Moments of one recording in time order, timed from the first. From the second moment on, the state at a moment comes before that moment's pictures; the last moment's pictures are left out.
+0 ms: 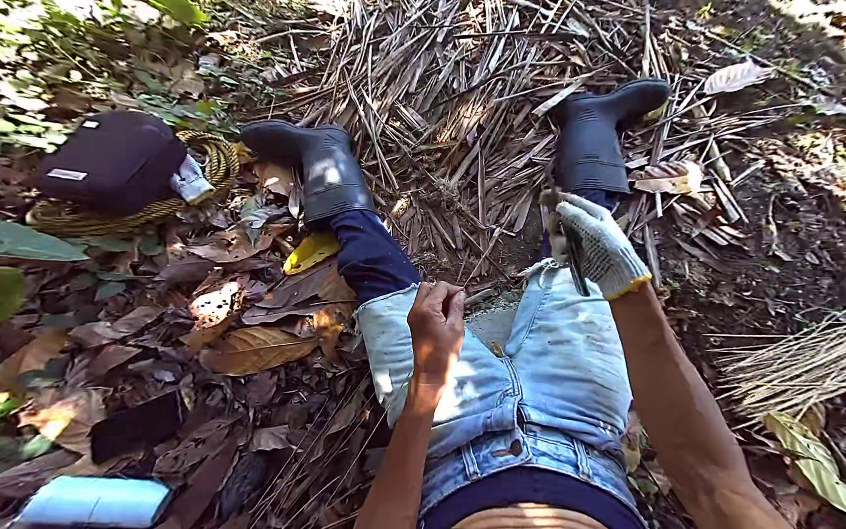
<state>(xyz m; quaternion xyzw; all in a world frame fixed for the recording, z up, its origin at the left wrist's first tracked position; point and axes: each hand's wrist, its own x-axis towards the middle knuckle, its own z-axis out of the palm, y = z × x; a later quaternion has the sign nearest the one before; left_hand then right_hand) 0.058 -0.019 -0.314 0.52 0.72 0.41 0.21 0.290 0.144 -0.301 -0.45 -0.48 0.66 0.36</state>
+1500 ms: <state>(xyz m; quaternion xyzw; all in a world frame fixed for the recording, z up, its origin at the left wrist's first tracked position) 0.058 -0.035 -0.319 0.51 0.69 0.45 0.24 0.290 0.146 -0.282 -0.41 -0.52 0.67 0.34</state>
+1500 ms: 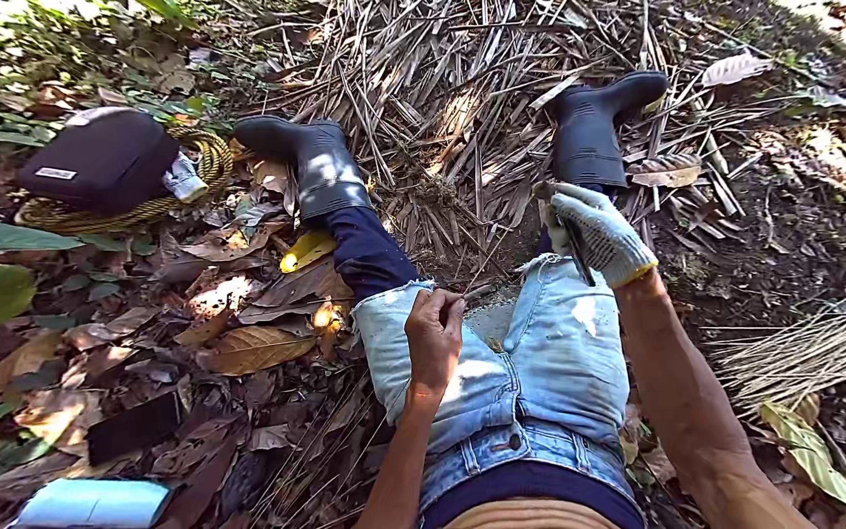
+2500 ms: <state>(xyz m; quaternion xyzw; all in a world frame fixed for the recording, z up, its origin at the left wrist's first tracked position) 0.068 -0.033 -0.319 0.53 0.69 0.42 0.27 0.247 0.055 -0.293 -0.35 -0.58 0.72 0.13</state>
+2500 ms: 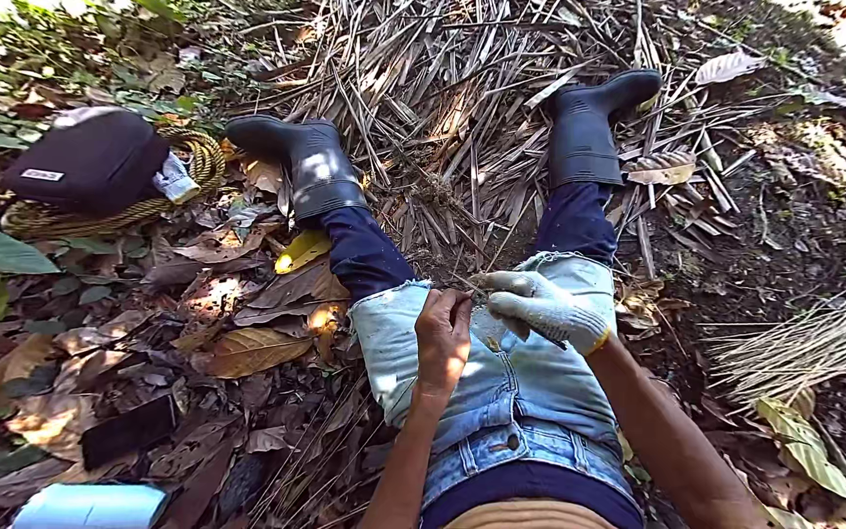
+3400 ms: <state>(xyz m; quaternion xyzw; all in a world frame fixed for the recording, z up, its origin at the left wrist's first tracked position) 0.067 -0.031 -0.307 0.57 0.68 0.41 0.20 0.258 0.071 -0.284 -0.39 -0.55 0.70 0.24</state>
